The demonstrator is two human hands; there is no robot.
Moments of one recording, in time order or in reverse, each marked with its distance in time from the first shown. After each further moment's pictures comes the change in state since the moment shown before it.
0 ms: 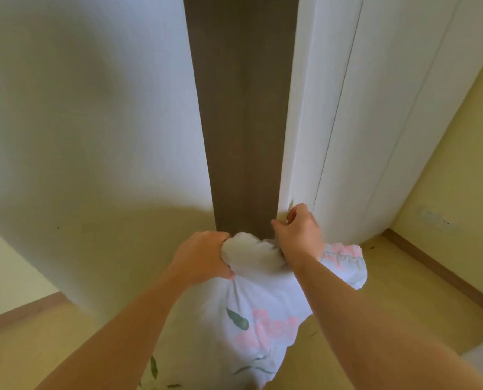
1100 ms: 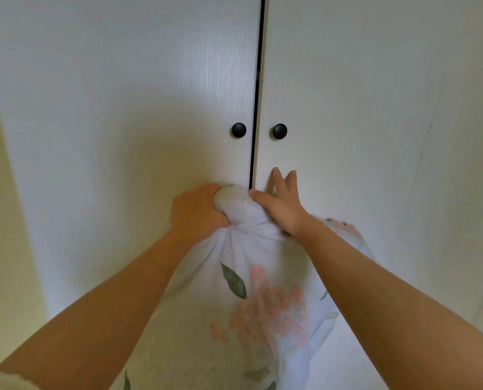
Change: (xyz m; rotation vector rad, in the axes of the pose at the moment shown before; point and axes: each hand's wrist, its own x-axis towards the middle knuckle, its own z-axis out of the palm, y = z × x) left_hand 0.068 0.051 -0.211 -0.013 0.797 -0.156; right_hand 0.125 -0.234 -0.038 0.215 -0.433 -0.651
